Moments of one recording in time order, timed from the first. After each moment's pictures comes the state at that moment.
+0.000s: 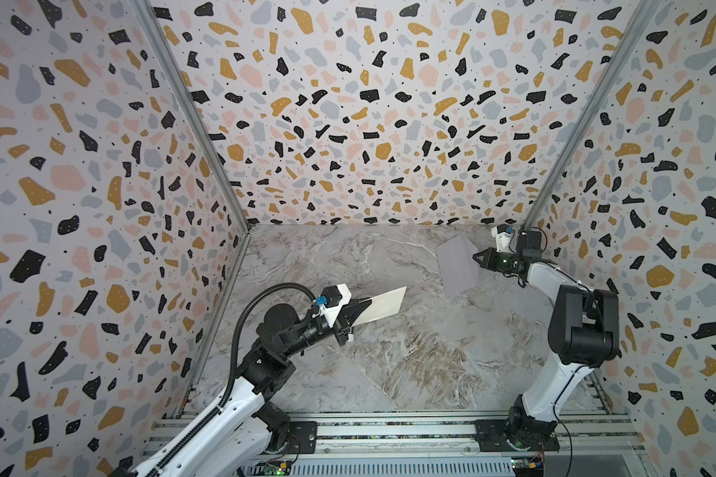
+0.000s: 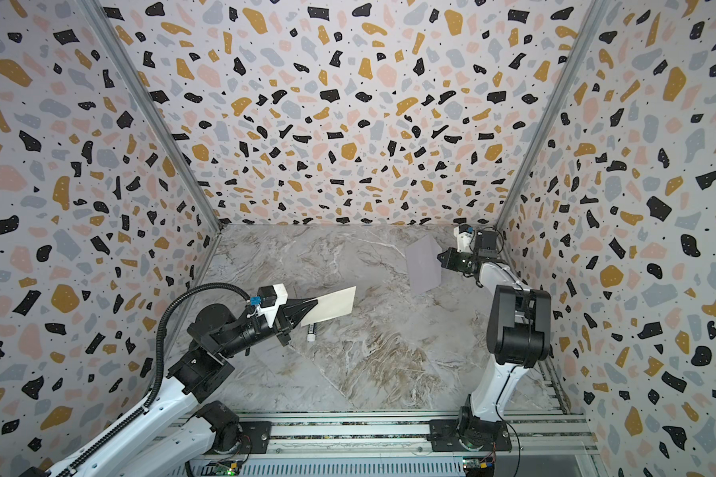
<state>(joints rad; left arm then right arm) -0.56 0.73 0.56 0.23 0.49 0.01 -0.10 1.78 1.19 -0.11 -0.65 0.21</state>
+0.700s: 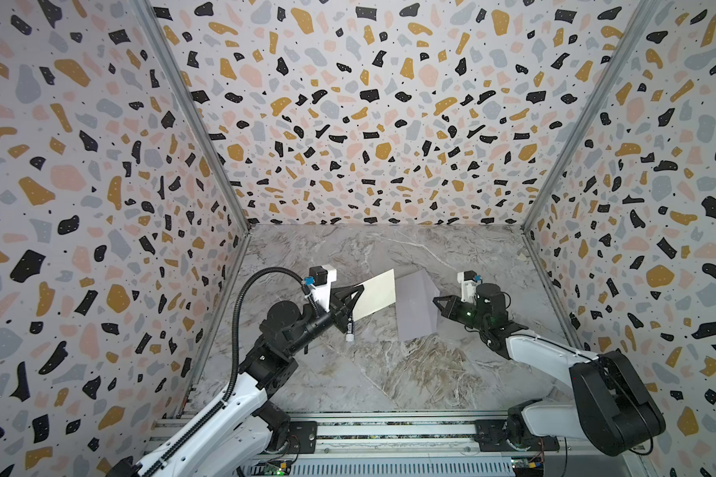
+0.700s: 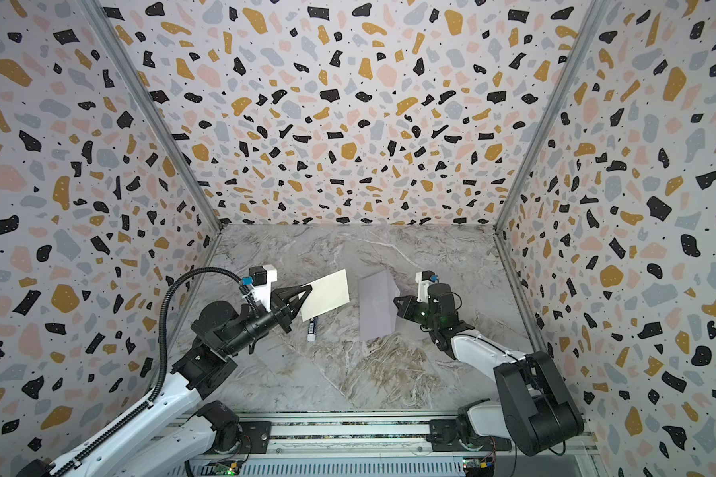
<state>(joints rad) -0.56 0.77 0.57 0.25 0.30 -0.36 0.36 1.32 0.48 0.35 -0.37 0.72</state>
